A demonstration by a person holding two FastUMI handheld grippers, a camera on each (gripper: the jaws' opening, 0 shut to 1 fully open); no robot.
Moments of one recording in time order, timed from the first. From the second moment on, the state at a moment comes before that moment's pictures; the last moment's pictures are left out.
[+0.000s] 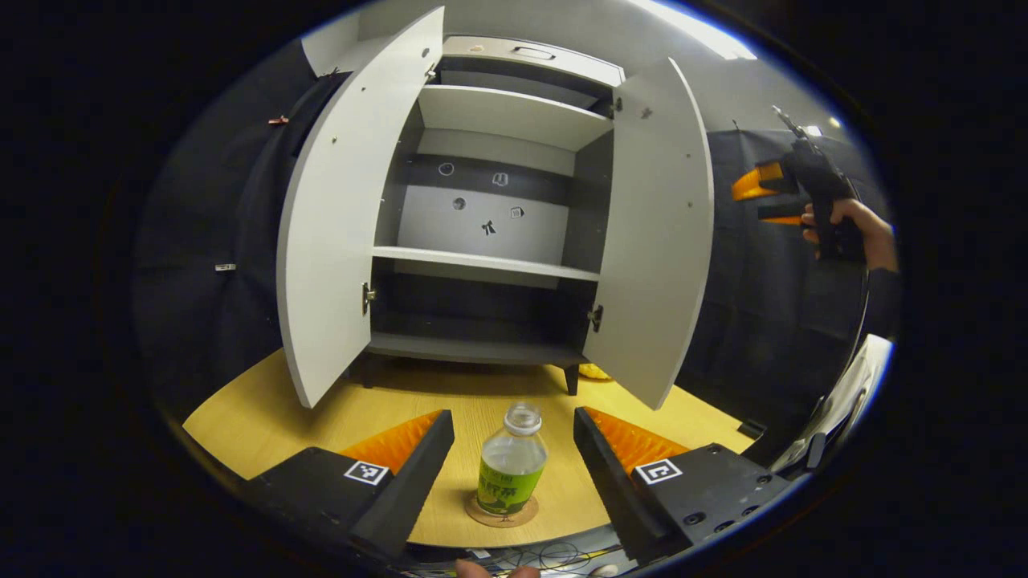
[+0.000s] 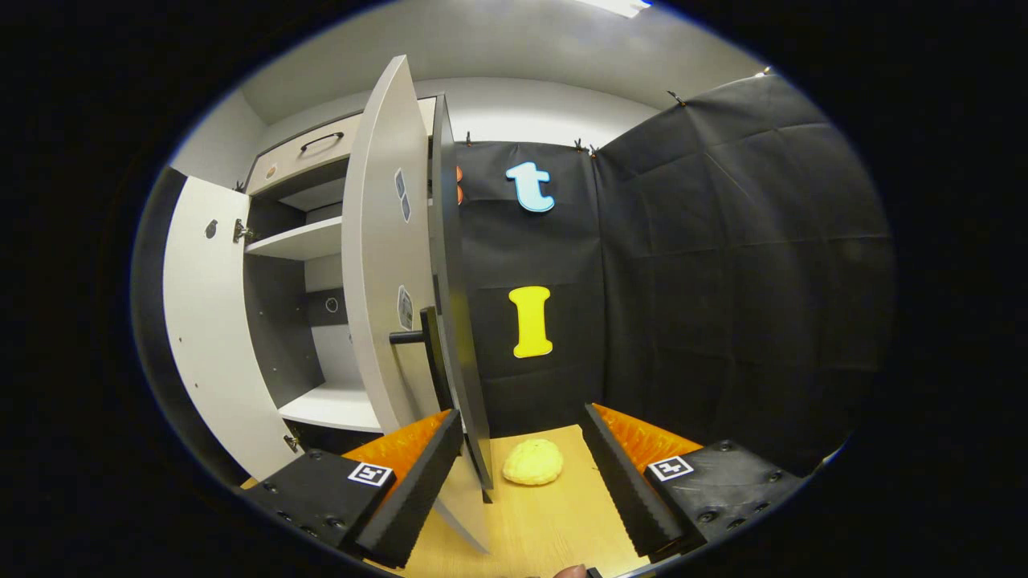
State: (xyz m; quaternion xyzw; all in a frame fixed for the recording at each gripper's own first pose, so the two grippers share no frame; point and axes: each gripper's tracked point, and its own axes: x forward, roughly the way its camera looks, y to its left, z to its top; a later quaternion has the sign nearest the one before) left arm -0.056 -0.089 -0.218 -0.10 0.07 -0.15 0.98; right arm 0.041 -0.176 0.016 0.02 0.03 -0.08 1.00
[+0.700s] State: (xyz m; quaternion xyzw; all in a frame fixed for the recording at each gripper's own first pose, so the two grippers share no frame) left arm -0.062 0.002 -0.144 -0.06 0.03 -0.09 0.99; right arm 0.066 -0.131 0.014 0.01 0.03 -0.04 1.00
